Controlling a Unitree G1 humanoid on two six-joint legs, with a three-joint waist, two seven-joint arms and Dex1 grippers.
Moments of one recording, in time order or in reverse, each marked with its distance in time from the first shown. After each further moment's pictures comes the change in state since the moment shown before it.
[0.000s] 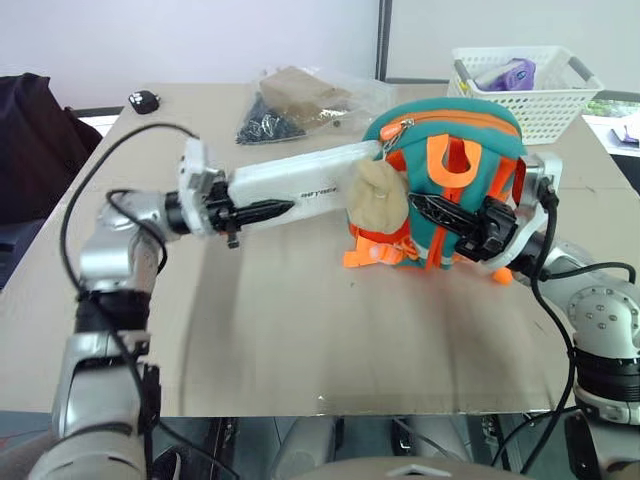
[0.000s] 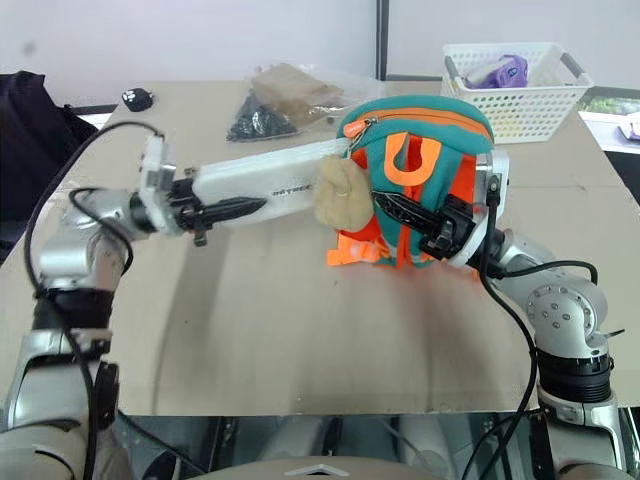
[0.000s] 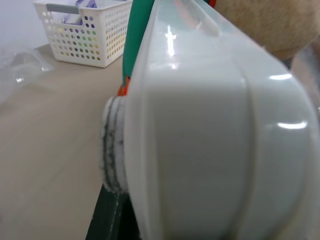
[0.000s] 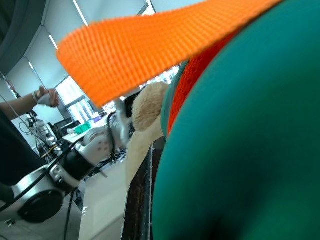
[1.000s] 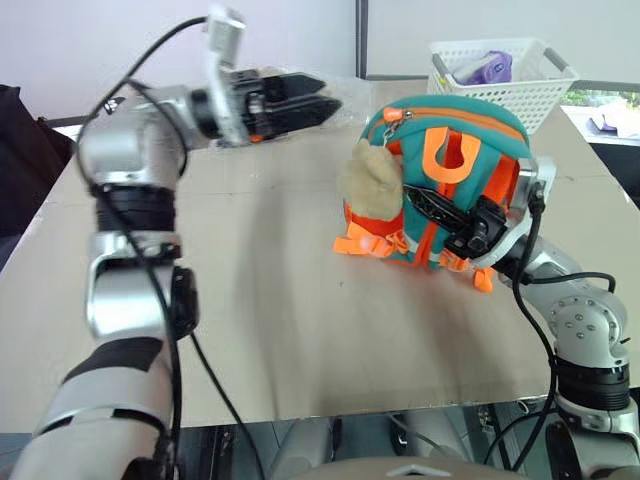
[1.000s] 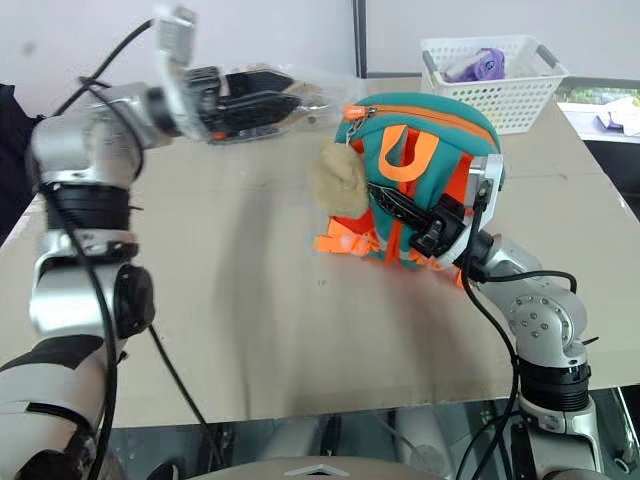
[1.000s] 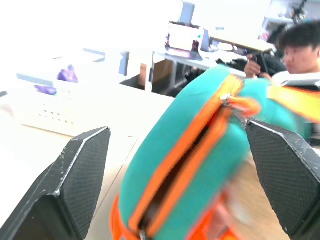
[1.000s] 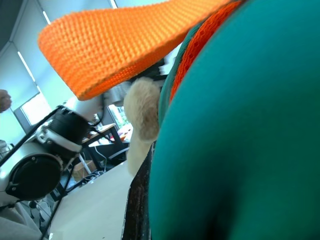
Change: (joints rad) left arm -0.376 -0.072 0.097 0.026 -0.089 0.606 0.133; right arm 0.028 0.101 0.025 -0.028 -0.114 -0.099 -0.048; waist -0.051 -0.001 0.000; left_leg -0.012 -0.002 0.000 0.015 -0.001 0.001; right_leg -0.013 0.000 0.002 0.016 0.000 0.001
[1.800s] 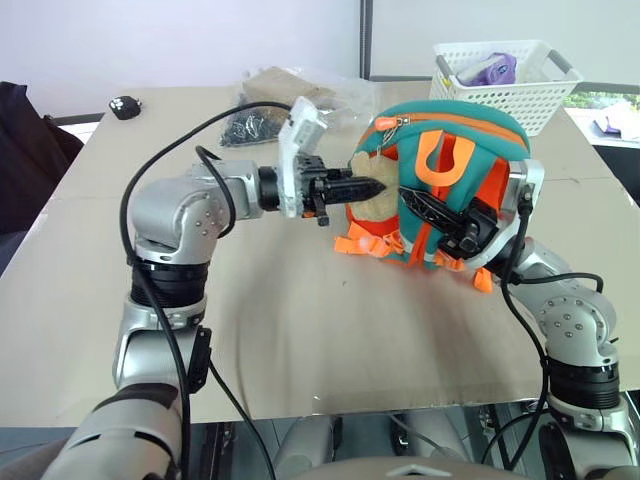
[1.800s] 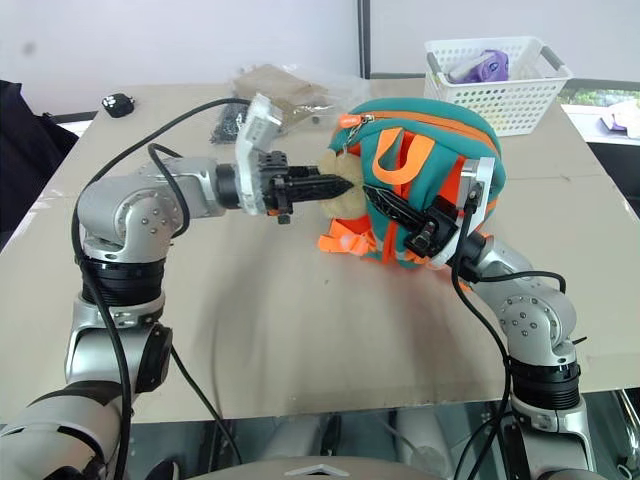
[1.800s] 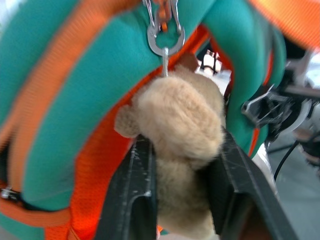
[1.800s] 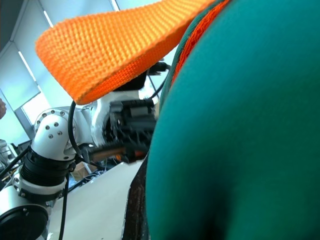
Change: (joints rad) left arm 0.237 -0.086 -0.120 -0.455 -0.151 0.187 0.296; right arm -0.001 0.027 0.020 0.022 -0.035 -0.014 0.009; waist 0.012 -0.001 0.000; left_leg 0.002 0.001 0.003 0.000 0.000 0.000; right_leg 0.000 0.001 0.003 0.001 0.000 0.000
